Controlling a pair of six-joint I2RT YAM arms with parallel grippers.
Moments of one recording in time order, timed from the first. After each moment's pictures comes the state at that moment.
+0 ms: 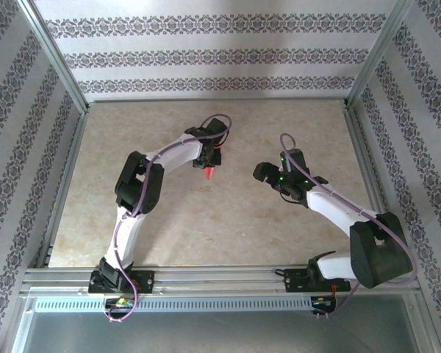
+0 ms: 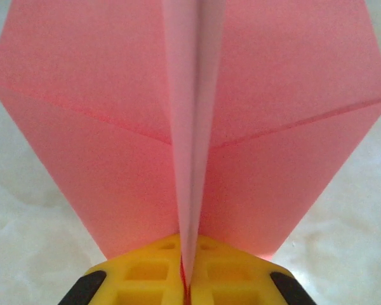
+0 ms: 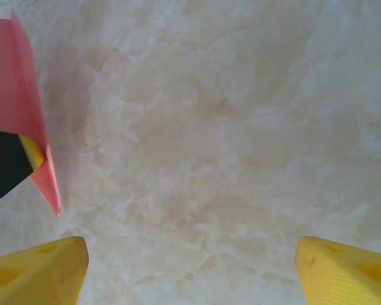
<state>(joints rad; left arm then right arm) -0.54 2.24 1.81 -0.82 -0.13 -0.58 0.31 1.34 0.69 -0.19 -0.15 0.76</state>
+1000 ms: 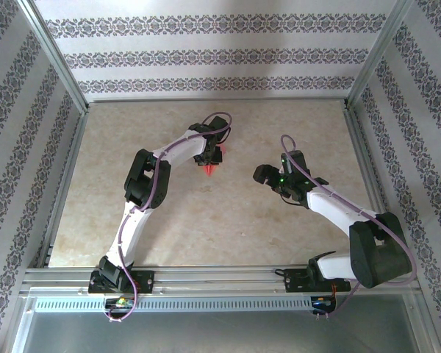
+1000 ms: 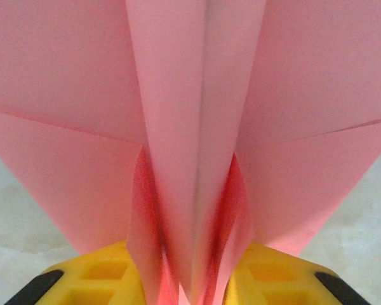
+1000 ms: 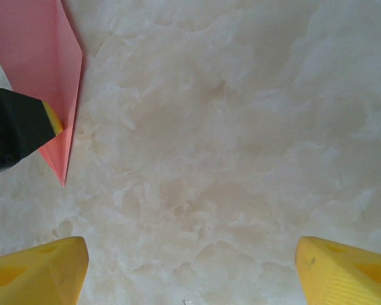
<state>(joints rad) -0.52 2.37 1.98 -0.92 -0.13 -0.63 0.30 1.34 0.68 -0.19 -0.18 0.75</state>
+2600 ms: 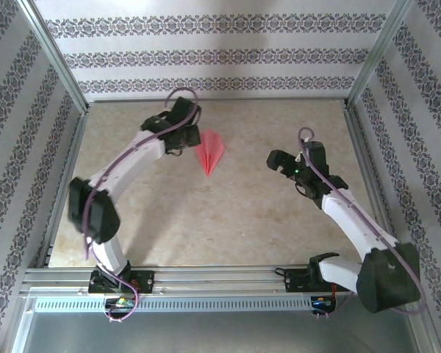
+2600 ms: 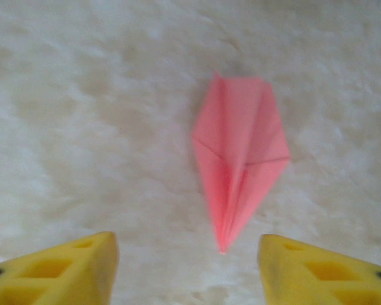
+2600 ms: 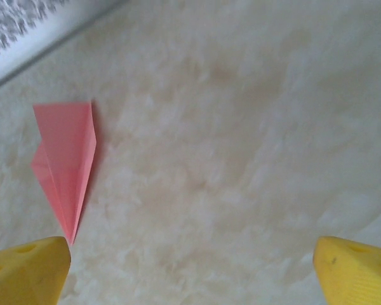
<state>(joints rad) -0.45 1.69 1.58 -0.83 -0.28 -0.62 0.20 1.12 0.76 -0.28 -0.04 0.57</state>
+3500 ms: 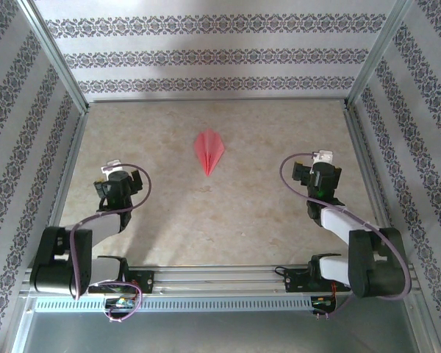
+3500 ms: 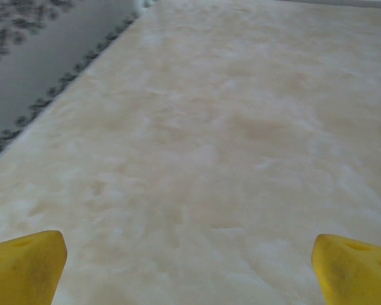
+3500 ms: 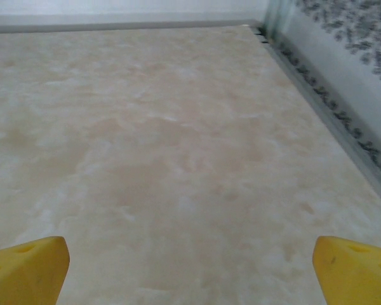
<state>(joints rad) -0.02 1.30 0.31 0.51 -0.41 -0.15 0.03 1.26 0.38 0.45 0.25 0.06</state>
